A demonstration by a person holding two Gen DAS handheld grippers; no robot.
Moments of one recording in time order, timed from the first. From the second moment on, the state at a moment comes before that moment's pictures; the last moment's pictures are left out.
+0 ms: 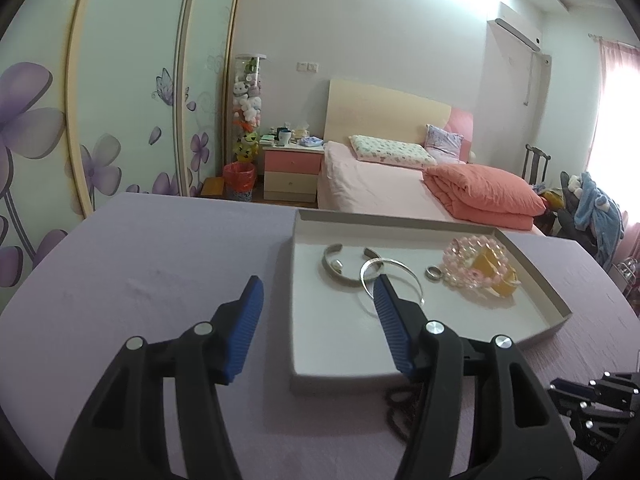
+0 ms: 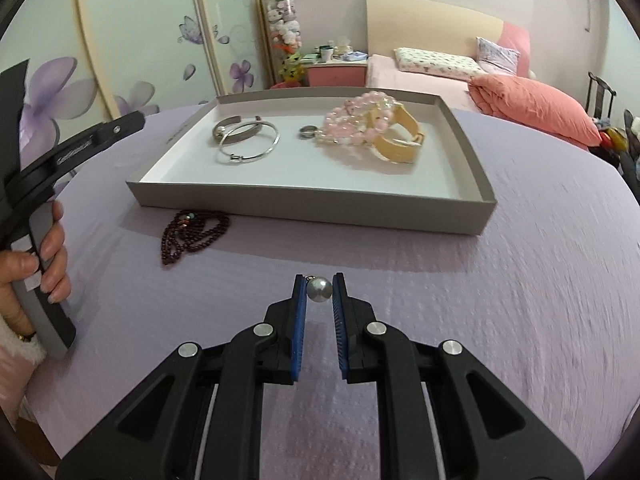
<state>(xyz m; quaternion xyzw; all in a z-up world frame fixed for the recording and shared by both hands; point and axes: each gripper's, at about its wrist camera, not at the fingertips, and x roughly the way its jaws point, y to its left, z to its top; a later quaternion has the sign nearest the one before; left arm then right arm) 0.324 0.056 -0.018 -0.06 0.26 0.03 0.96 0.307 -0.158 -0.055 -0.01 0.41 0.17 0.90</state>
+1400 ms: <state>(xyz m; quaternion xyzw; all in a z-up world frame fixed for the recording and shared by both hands) 0.325 -0.026 -0.070 0.01 0.44 -0.02 0.90 0.267 -0.207 -0.070 0.02 0.43 0.13 0.89</state>
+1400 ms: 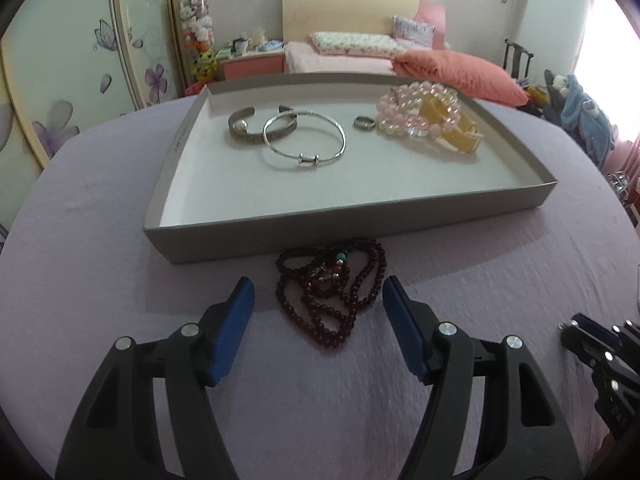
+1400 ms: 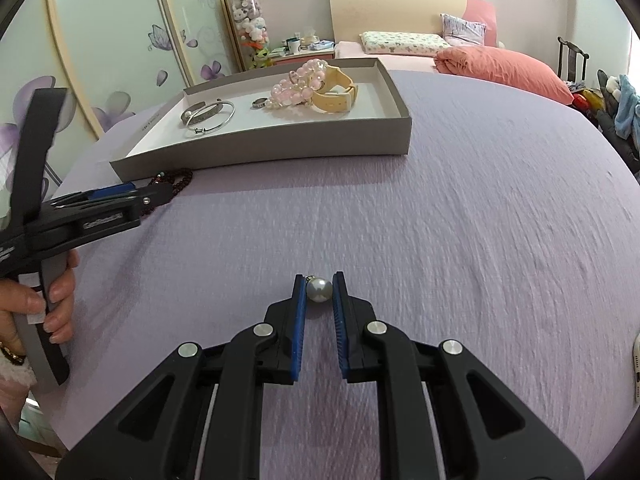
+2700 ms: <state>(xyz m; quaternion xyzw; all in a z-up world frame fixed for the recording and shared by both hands) 0.111 0.038 0.002 -0.11 0.22 -0.09 0.96 0.189 -0.220 -0.024 0.08 0.27 0.13 0.95</state>
